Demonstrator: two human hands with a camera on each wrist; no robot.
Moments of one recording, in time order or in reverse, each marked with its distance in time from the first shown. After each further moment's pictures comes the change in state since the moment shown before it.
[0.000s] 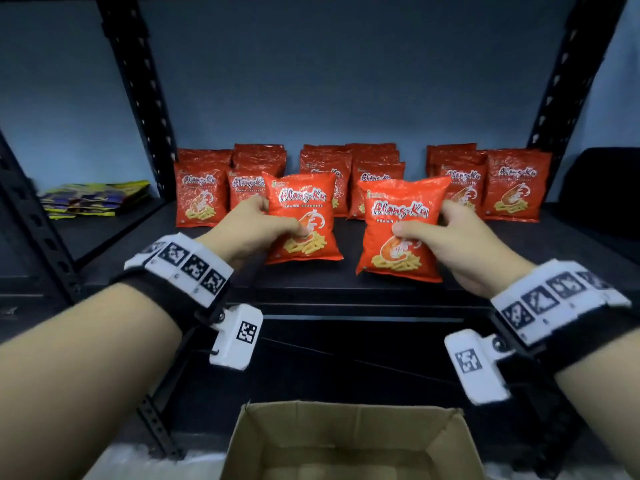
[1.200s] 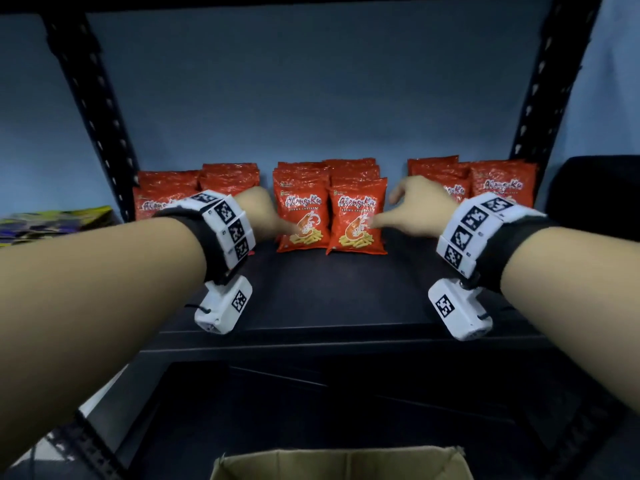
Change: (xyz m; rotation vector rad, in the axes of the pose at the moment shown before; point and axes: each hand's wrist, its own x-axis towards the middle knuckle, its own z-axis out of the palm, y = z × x) left_hand 0.088 0.049 0.033 0.944 0.035 0.071; right_hand 0.118 -0.011 -0.021 -0.902 0.041 -0.044
